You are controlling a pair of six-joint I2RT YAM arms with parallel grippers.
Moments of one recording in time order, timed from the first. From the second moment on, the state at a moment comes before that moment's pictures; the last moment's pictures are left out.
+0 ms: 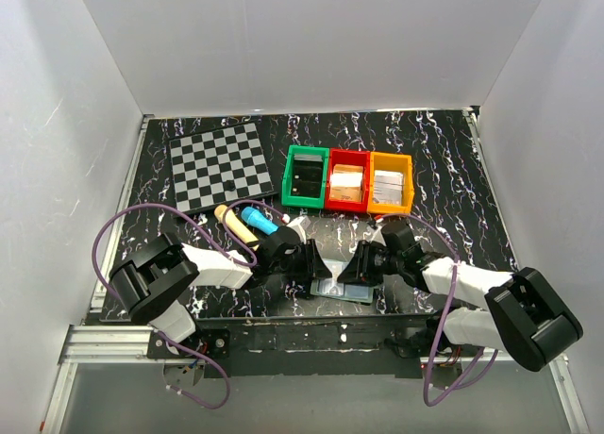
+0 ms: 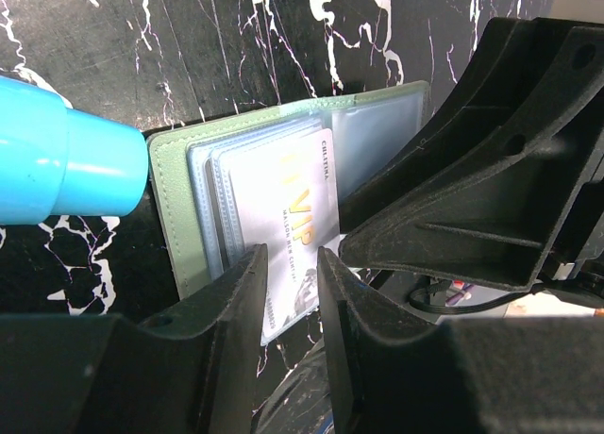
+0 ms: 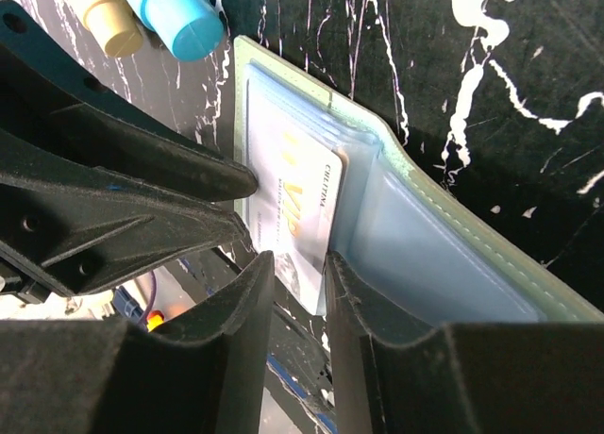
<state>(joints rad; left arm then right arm) -0.95 1.58 0.55 0.40 0.19 -0.97 0.59 1.21 0.31 0.08 -0.52 0.87</state>
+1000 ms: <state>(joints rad) -0.95 1.57 0.55 0.38 0.20 -0.97 0.55 1.19 0.26 0.18 -0.57 0.89</state>
